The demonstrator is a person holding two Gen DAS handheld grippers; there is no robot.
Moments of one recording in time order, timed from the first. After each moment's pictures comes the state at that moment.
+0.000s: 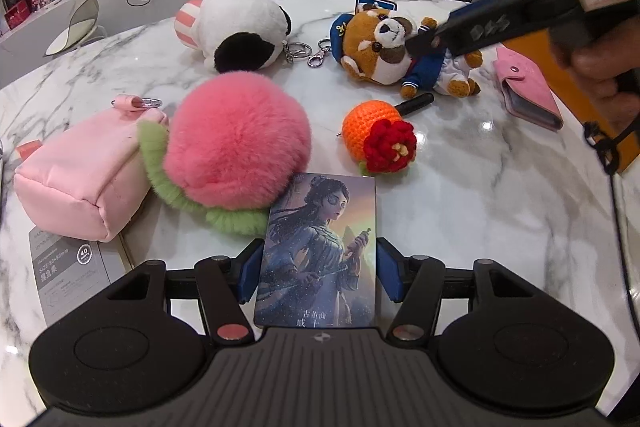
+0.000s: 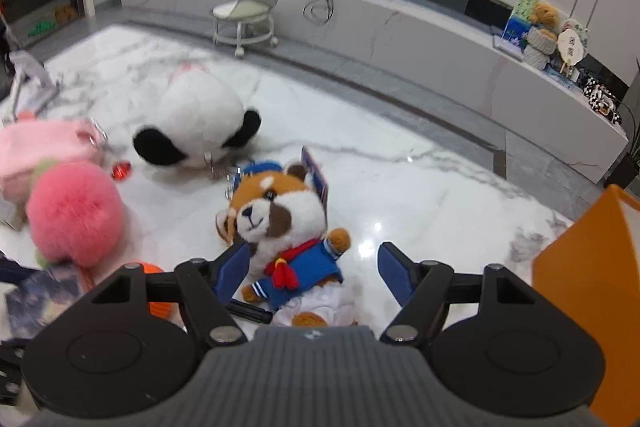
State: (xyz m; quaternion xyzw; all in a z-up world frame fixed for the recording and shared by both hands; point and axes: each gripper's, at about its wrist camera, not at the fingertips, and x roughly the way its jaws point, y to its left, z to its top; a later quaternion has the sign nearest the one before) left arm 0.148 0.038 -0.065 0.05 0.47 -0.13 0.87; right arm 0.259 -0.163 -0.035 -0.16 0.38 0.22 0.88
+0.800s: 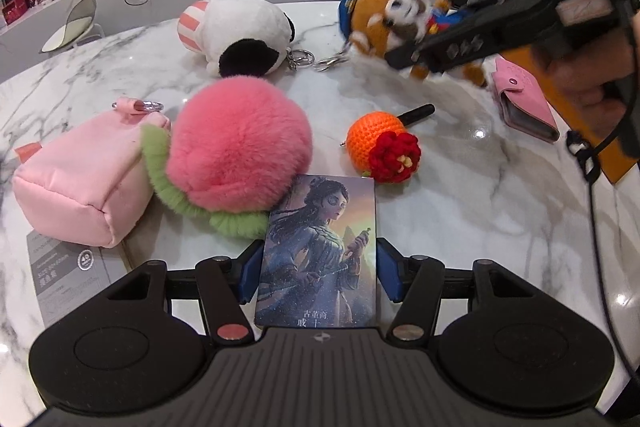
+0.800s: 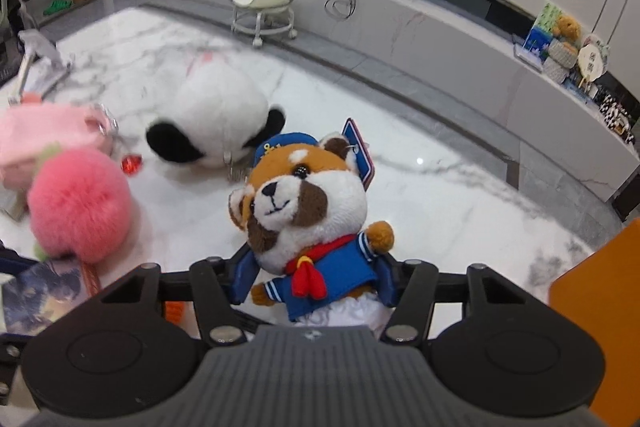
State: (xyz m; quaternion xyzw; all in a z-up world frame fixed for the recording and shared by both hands) left arm 0.147 0.044 -0.058 0.04 0.47 -0.14 0.87; right arm 0.258 -0.151 -0.022 -0.18 0.37 0.24 0.88
